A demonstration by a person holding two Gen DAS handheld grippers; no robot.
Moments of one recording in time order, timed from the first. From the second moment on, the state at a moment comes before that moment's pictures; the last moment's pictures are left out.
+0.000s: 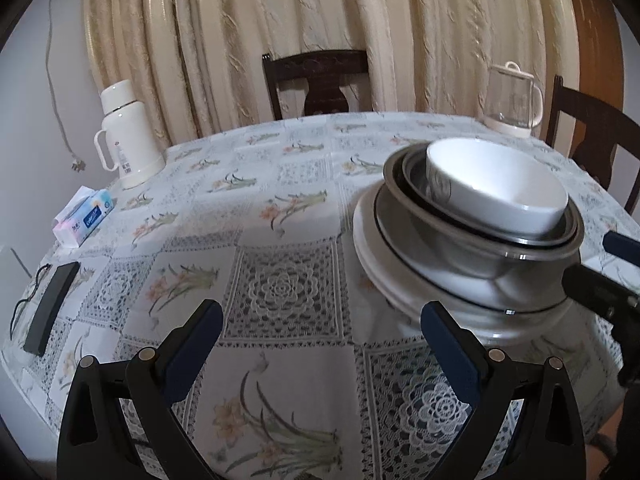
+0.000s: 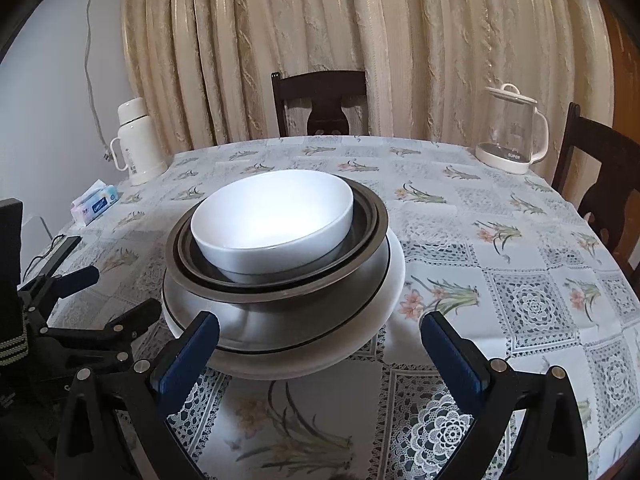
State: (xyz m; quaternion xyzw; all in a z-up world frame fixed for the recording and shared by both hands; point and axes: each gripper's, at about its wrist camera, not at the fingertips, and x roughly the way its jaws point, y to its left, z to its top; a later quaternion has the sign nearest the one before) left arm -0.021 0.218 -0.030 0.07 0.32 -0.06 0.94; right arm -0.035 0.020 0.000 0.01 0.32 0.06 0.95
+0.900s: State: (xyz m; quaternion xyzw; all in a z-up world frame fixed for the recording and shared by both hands) left arm -0.022 0.217 -0.035 0.07 0.32 -0.06 0.94; right arm -0.041 0.023 -0.010 0.02 0.34 0.07 0.94
